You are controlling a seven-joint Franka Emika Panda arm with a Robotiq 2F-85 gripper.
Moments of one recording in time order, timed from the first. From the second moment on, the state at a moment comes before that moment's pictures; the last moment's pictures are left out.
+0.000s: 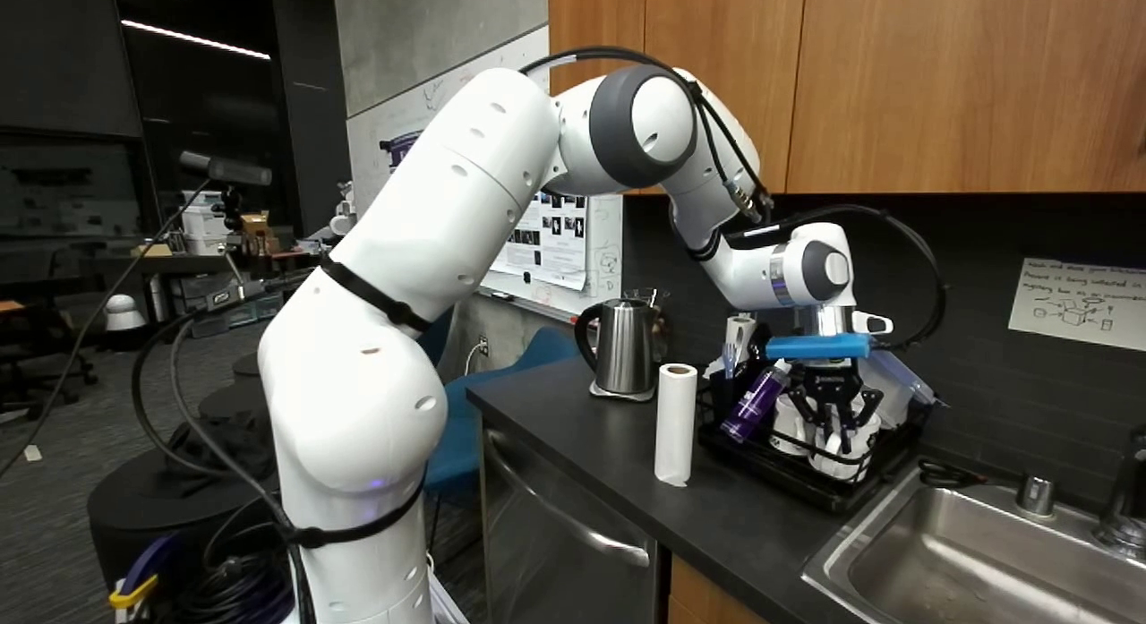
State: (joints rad) arm -0.10 0.65 -0.11 -1.55 -0.27 2.11 -0.09
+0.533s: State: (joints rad) arm -0.10 0.64 -0.11 -1.55 -0.27 2.11 -0.09
